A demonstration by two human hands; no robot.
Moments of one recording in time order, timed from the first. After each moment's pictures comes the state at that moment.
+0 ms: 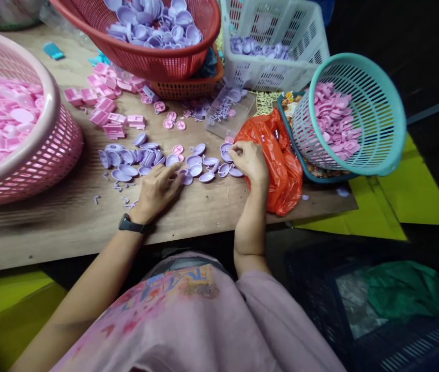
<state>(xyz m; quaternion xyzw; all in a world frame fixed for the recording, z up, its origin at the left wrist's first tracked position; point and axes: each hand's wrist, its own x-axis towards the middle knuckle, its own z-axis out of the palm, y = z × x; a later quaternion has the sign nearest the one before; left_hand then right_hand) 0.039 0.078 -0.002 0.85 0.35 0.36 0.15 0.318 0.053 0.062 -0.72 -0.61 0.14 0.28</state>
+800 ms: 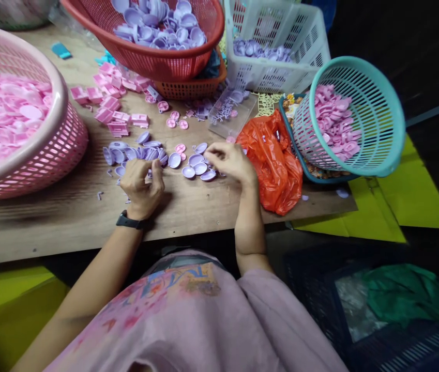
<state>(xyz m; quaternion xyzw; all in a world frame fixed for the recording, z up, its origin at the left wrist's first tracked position) 0.028 0.080 0.001 0.74 0.42 0.52 0.04 0.274 0.055 0.072 -0.60 -0.68 0.27 0.33</state>
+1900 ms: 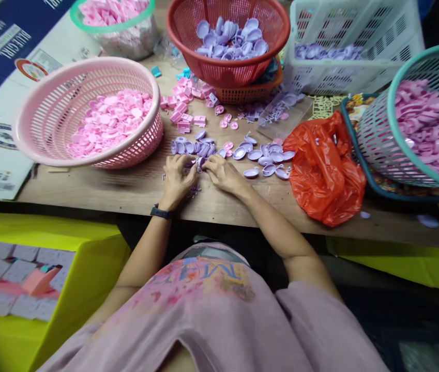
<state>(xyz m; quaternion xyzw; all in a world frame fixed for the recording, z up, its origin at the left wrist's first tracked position) -0.020 0.058 0.021 0.74 0.59 0.30 0.11 0.167 0.073 0.006 -0.39 -0.85 0.19 0.30</state>
